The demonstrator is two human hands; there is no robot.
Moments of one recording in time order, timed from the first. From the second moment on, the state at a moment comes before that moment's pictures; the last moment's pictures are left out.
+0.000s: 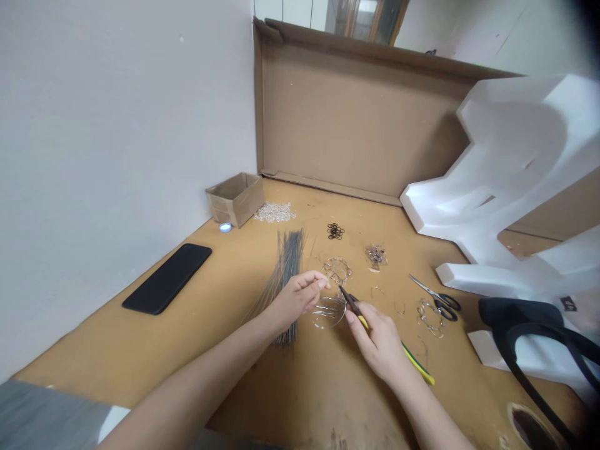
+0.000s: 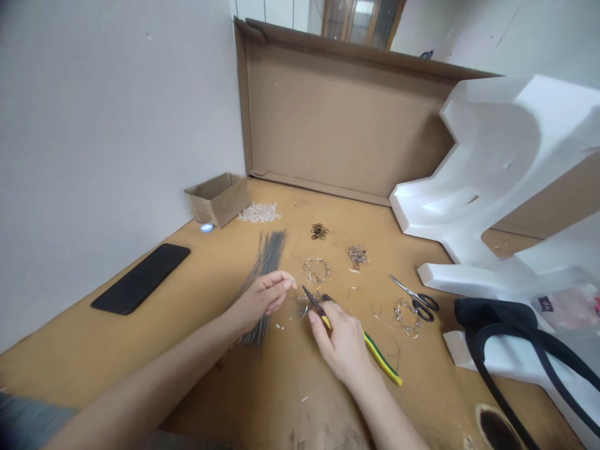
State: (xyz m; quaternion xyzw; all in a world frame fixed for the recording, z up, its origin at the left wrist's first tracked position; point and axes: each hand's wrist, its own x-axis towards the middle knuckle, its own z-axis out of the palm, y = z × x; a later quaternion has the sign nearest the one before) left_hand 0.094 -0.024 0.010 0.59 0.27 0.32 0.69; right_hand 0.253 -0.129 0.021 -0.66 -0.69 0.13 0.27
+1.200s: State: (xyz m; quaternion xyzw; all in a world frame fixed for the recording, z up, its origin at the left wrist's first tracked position) left_hand 0.096 -0.025 0.007 0.52 0.22 0.31 0.77; right_hand 0.256 -0.128 0.018 -0.65 -0.69 0.12 0.29
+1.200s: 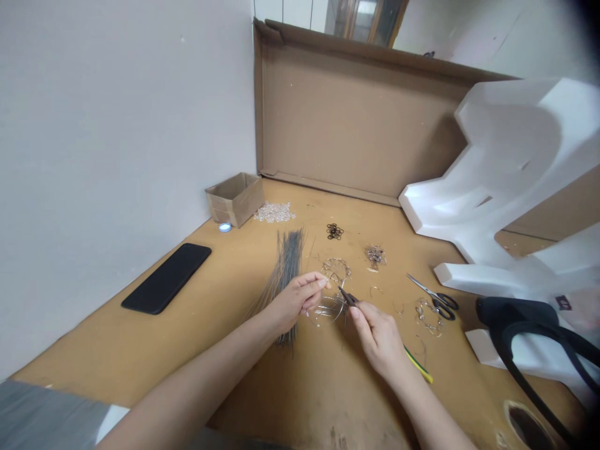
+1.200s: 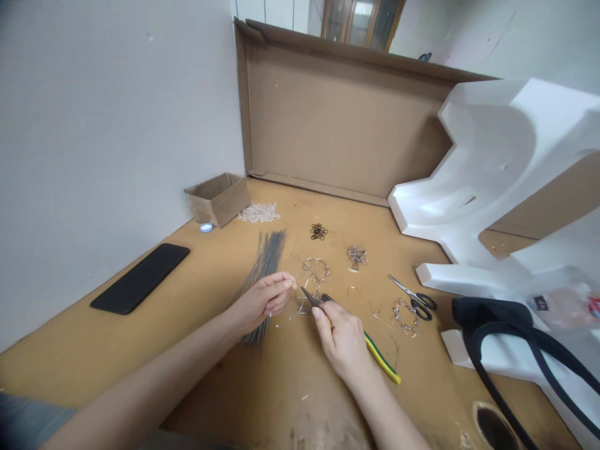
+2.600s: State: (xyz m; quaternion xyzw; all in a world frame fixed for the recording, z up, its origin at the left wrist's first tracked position) left_hand 0.089 -0.023 0.018 0.67 0.30 0.35 0.58; right_hand 0.288 -0.125 0.036 -0.75 -0.63 0.13 0.17
